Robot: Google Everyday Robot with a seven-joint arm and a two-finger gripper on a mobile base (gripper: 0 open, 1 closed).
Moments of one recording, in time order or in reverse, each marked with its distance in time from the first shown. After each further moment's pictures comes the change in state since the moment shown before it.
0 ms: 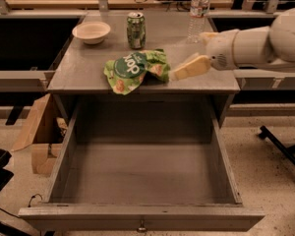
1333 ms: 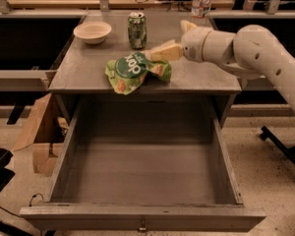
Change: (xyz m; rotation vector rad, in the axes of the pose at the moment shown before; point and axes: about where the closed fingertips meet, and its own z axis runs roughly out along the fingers) arm -0.041 -0.035 0.082 0.076 -0.273 0.047
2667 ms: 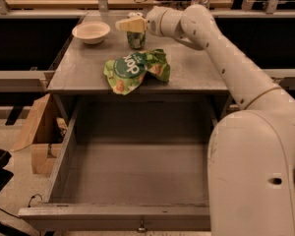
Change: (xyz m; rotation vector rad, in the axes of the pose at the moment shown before) arm -0.025 -0.062 0.164 0.066 -0.036 0.145
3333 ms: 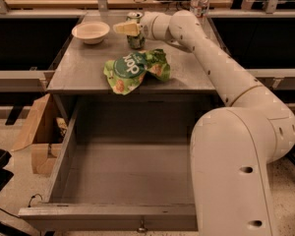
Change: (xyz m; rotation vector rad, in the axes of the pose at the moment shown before) arm 0.024 -0.010 0.035 0.049 0.029 -0.016
